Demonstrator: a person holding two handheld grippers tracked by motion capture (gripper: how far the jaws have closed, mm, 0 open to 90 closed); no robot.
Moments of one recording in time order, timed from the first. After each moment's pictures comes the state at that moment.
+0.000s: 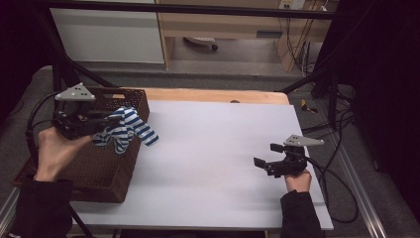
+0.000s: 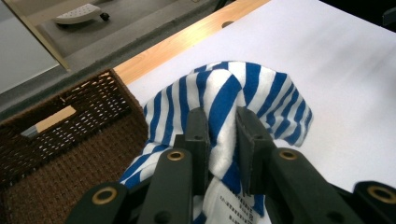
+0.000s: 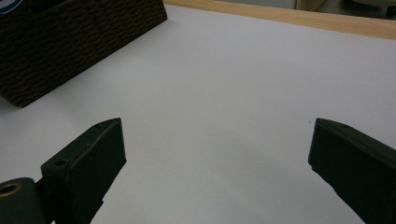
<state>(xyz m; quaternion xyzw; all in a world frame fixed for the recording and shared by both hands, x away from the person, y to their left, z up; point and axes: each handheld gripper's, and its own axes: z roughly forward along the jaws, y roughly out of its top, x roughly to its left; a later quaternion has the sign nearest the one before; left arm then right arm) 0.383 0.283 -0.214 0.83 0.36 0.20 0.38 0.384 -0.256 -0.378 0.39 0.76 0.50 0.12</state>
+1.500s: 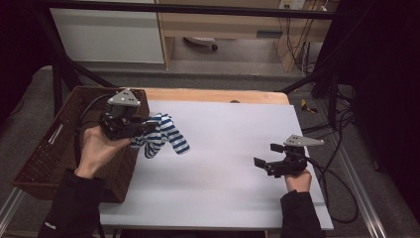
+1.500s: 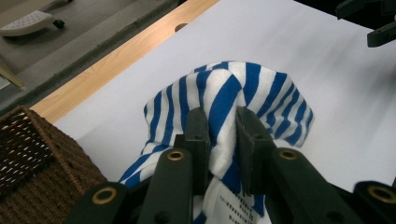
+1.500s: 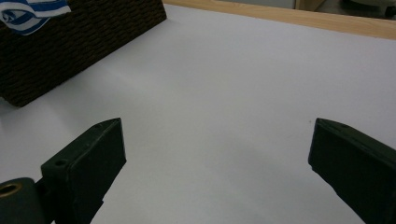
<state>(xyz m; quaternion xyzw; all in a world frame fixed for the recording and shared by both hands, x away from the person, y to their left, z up) 0.399 0.206 -0.234 0.86 0.30 0.17 0.38 0.384 -0.256 -0.378 0.39 0.76 0.50 0.12</state>
